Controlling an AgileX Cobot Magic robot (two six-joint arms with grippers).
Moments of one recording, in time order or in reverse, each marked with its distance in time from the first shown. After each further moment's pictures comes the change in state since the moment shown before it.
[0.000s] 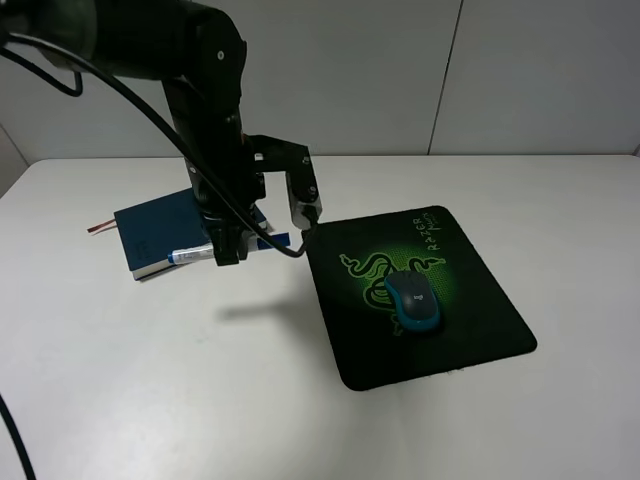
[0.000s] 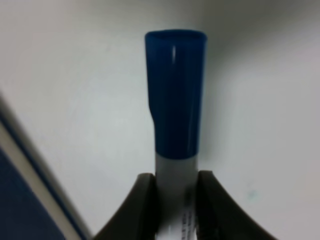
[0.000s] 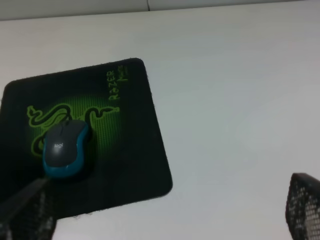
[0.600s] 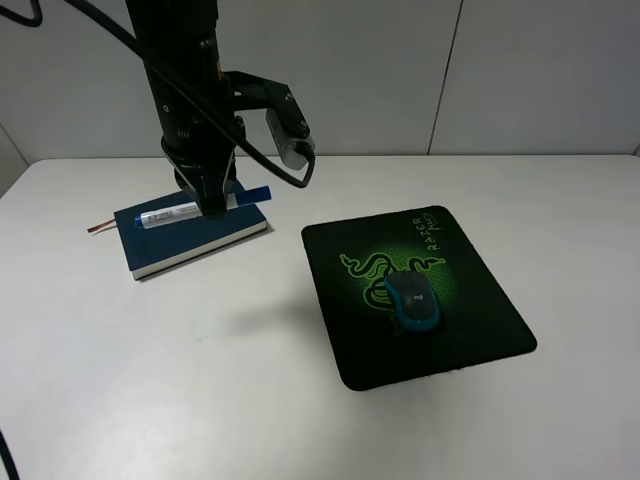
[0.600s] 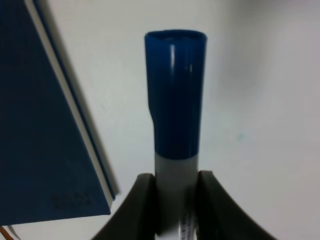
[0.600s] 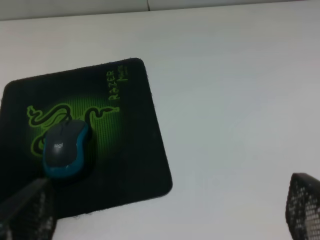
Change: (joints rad) left arm 0.012 -0.070 -0.134 0.061 0.207 -0.151; right arm 0.000 0.000 0.000 0.000 0.000 0.000
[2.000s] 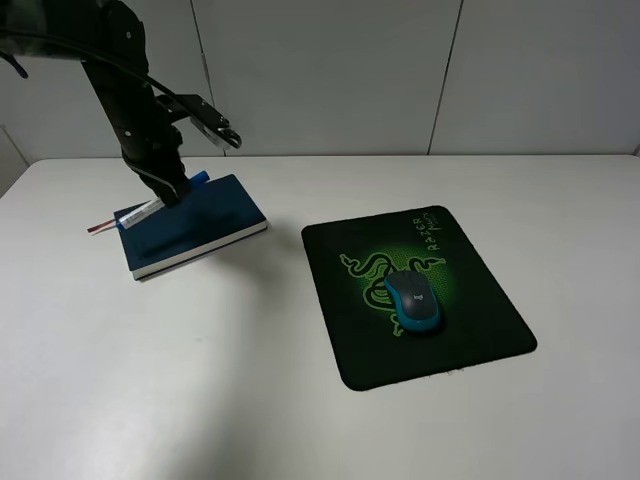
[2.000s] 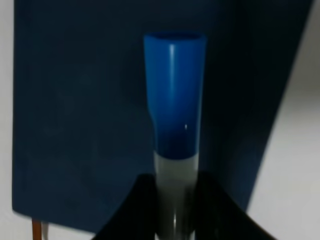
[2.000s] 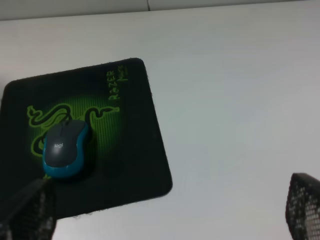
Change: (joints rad) left arm 0.366 0.230 -0.057 -0.042 -0.271 -0.032; right arm 0.000 0.000 0.000 0.000 0.000 0.000
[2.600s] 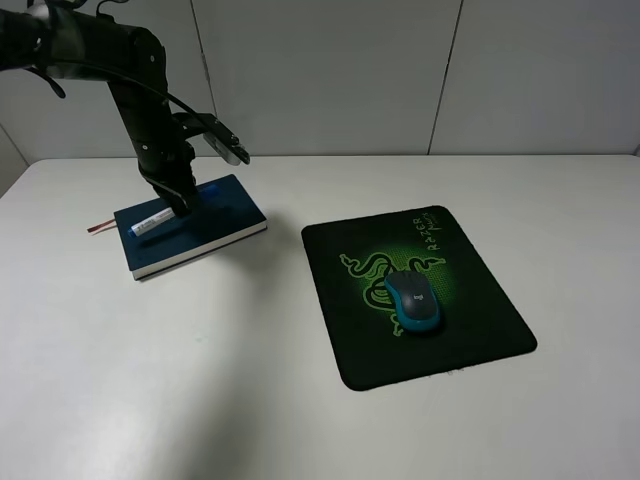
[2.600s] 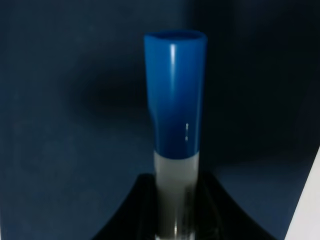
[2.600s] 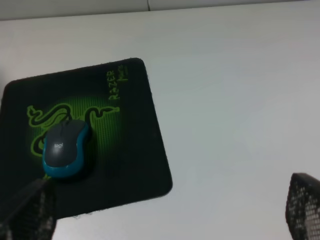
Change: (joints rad) left arm 0.001 0.123 -0.095 -0.005 0.020 0.045; right arm 0.000 0.000 0.000 0.000 0.000 0.000
